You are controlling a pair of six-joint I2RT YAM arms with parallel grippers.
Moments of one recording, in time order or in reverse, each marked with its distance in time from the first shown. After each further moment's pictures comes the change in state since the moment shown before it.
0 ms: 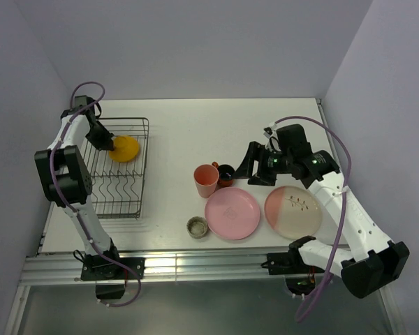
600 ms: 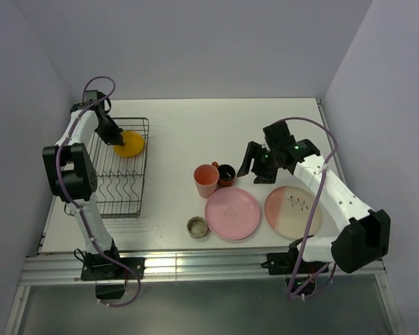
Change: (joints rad) left arm -0.079 0.061 0.111 -0.033 0.047 0.002; right arm -0.005 0.193 0.006 -0.016 0.236 0.022
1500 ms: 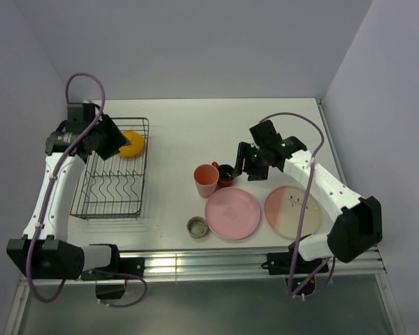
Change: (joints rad) left arm -0.111 -0.749 -0.332 -0.059 0.012 -0.066; right arm 0.067 0.130 0.048 0.042 0.108 -0.048
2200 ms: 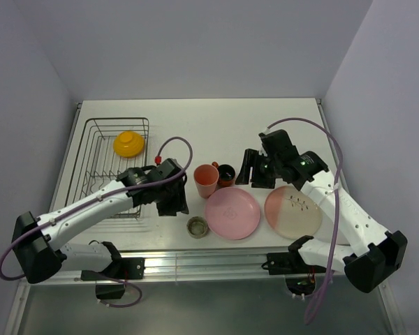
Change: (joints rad) left arm -0.880 -0.061 -0.341 -0.024 -0.107 -0.356; right arm 0.073 -0.270 -0.072 -0.065 -0.025 0.015
